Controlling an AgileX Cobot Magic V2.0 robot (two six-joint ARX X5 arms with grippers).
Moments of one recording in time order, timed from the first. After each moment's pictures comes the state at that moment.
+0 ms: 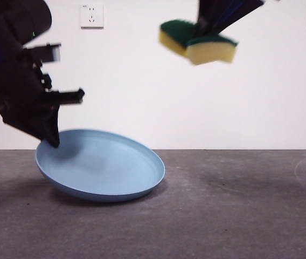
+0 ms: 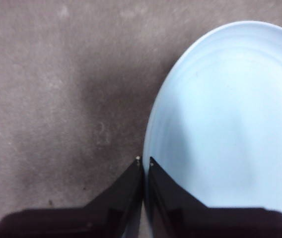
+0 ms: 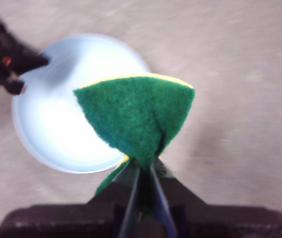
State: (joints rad) left arm -0.36 1.53 0.90 -0.21 -0.07 -0.11; right arm 0.79 1.24 1.16 -0.64 0.23 0.12
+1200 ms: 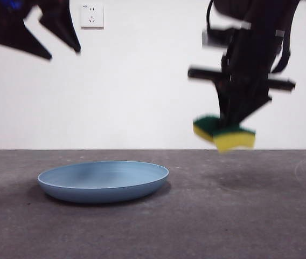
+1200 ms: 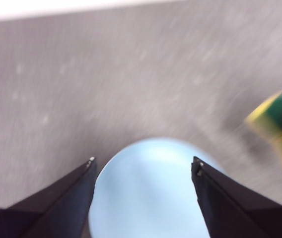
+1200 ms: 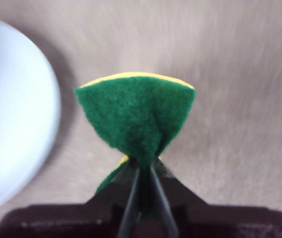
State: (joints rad) left arm -0.44 1.10 0.91 -0.27 0.00 -0.12; right arm 0.50 1.63 1.16 -0.55 0.08 0.18
